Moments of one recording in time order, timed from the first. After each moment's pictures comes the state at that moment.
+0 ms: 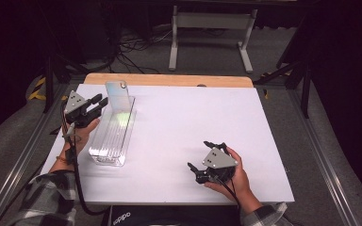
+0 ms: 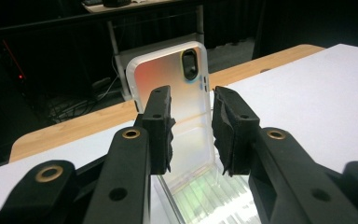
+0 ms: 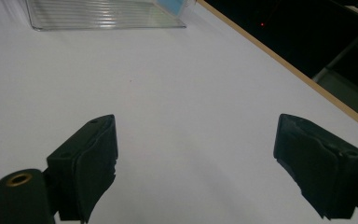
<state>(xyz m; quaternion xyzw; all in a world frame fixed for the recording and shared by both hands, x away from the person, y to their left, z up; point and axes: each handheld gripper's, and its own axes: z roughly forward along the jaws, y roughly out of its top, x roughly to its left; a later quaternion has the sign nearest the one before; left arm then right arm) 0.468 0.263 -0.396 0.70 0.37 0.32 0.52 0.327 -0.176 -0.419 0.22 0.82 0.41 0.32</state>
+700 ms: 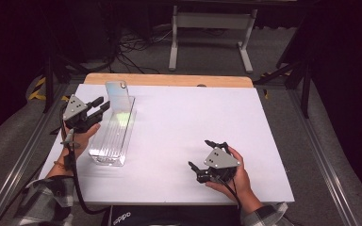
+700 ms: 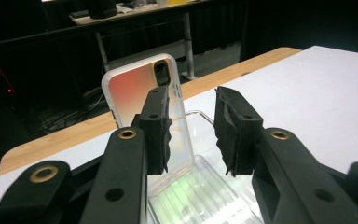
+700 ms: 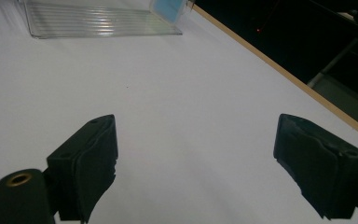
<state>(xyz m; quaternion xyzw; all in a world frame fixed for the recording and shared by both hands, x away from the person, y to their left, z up) 0.448 0.257 -0.390 0.71 0.34 0.32 0.53 0.326 -0.179 -0.416 0.22 0.82 0.42 0.33</state>
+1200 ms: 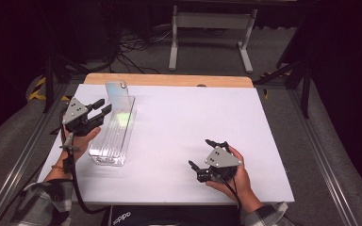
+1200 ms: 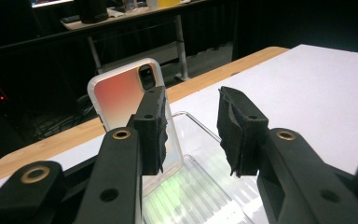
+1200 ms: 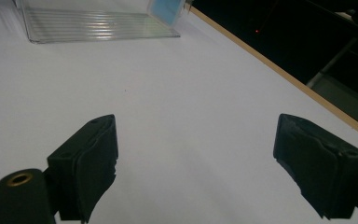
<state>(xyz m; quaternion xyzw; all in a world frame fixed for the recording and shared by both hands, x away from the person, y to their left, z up) 0.435 0.253 -0.387 0.72 0.32 0.32 0.53 0.327 -0.180 -0.415 0.22 0.81 0.43 0.33</state>
